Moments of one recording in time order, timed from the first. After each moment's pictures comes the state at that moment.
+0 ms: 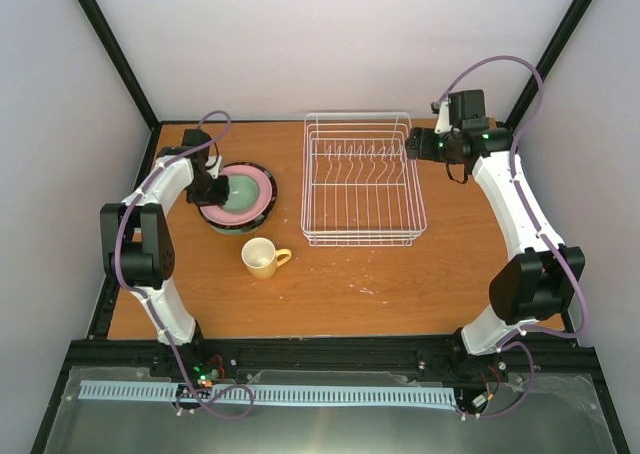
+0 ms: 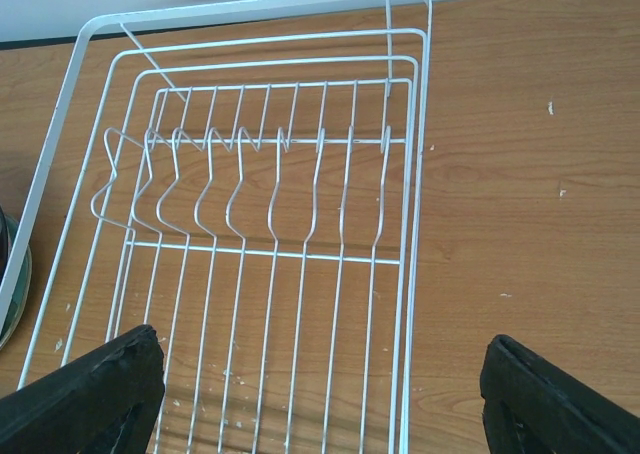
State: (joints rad) left arm -0.01 1.81 1.41 -0.91 0.09 -0.08; right arm 0.14 1.60 1.61 -0.81 -0.16 0.18
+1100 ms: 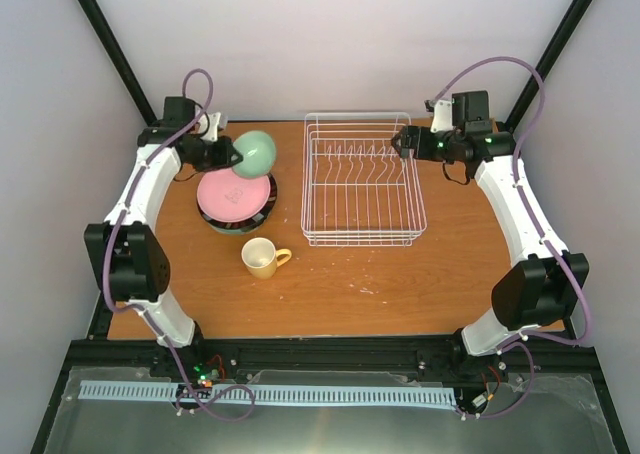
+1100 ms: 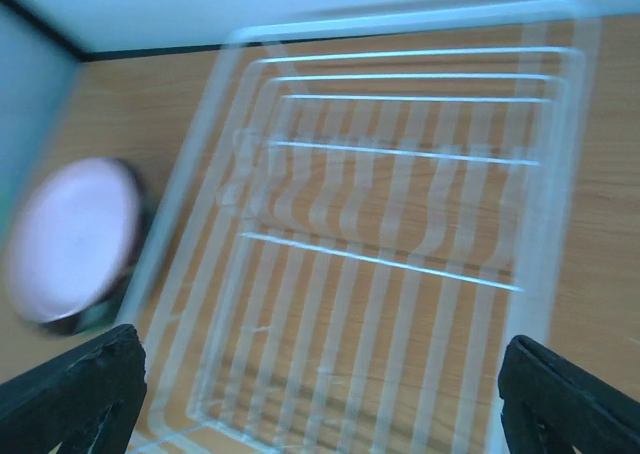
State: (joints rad) left arm -0.01 1.73 1.61 -0.92 0.40 -0.10; right arm 0.14 1.57 1.58 -0.77 -0.30 0.19
